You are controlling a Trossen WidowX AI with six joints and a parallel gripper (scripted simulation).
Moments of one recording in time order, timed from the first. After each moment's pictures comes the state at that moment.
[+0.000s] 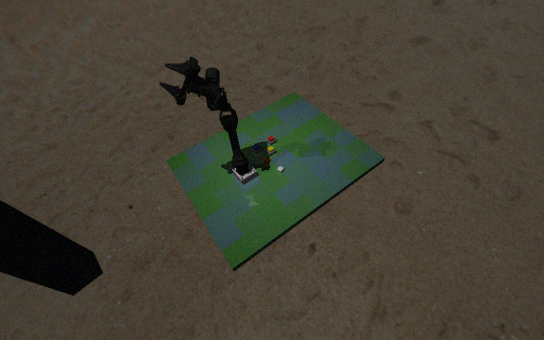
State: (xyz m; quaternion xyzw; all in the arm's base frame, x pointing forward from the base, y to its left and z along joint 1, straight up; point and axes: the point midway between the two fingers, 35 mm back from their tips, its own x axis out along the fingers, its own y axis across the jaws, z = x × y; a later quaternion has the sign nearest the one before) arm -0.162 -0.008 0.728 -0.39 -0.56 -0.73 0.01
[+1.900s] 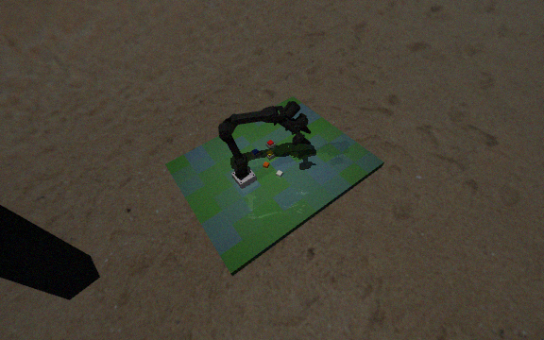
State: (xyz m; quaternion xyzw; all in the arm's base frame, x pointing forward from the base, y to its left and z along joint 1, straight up) arm 0.303 -0.239 0.274 0.11 0.32 -0.40 0.85
